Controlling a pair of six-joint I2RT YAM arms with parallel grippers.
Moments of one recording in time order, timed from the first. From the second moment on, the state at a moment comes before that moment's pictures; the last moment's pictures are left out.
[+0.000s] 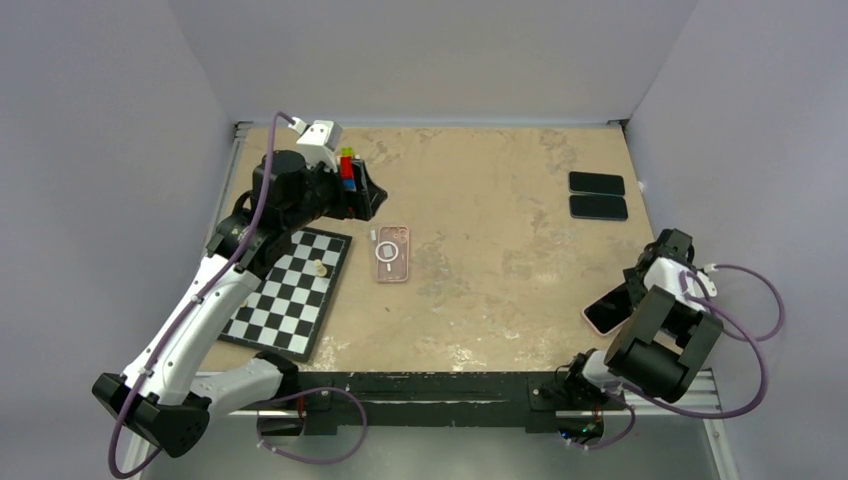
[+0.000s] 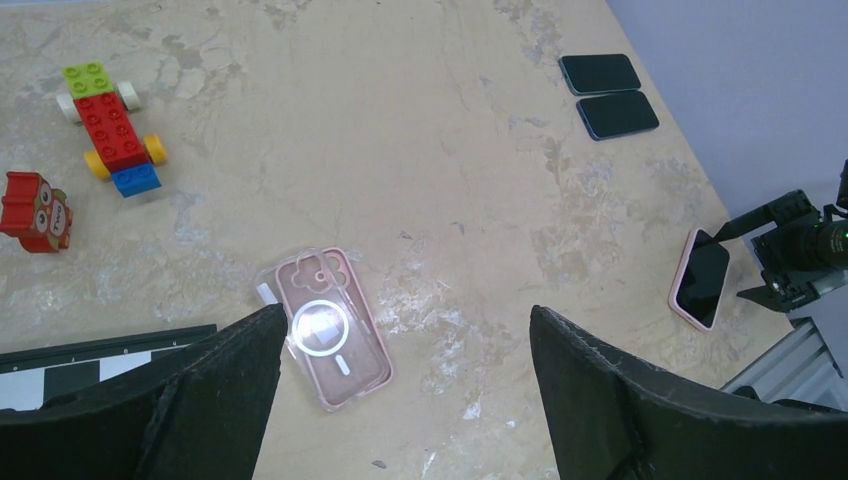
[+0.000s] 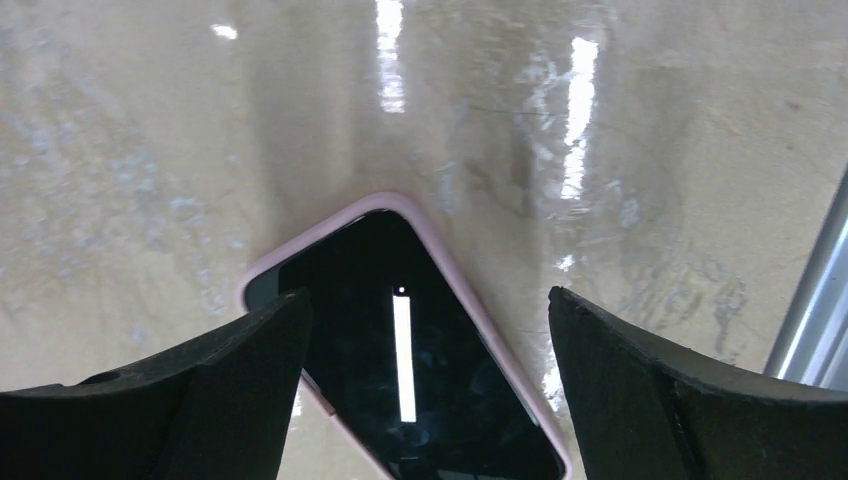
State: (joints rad) left arm -0.46 1.08 1.24 -0.52 0.08 -0.34; right arm -0.59 1.36 0.72 -0.56 0.37 0.88
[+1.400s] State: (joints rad) left arm -0.47 1.10 1.24 -0.52 0.12 -0.34; right arm -0.38 1.51 0.85 -0.56 0.15 0.60
